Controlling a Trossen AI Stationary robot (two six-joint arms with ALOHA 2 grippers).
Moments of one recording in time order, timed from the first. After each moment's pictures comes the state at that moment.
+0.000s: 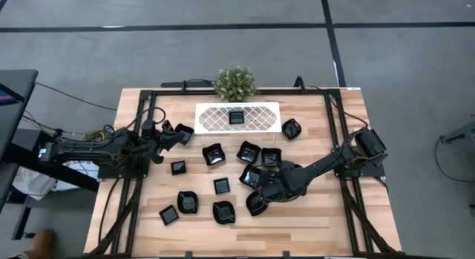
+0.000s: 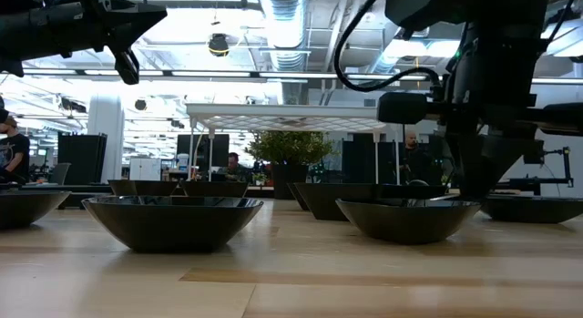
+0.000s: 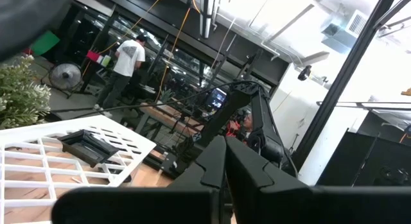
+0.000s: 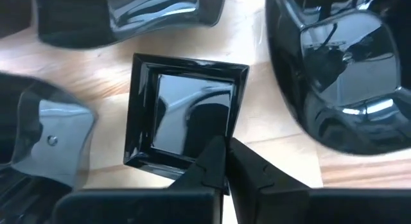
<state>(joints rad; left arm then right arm) 0.05 0.50 0.04 0.63 -0.05 -0.48 0.41 1.78 1.12 -0.87 0.23 2.19</state>
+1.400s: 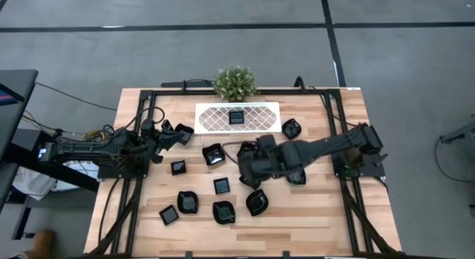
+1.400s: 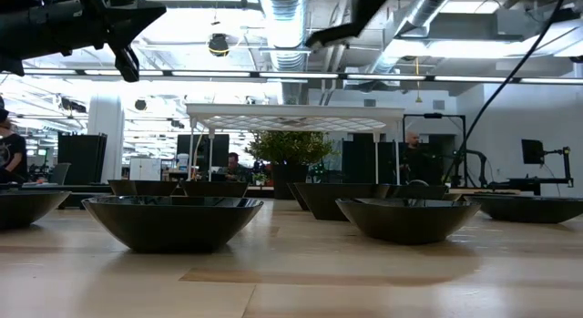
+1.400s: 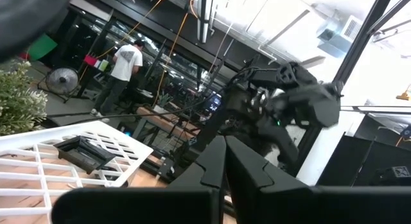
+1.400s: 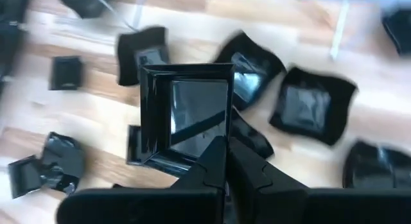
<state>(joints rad) 0.05 0.50 0.04 0.65 -0.05 -0.48 0.26 1.78 1.82 -1.30 0.42 1.54</state>
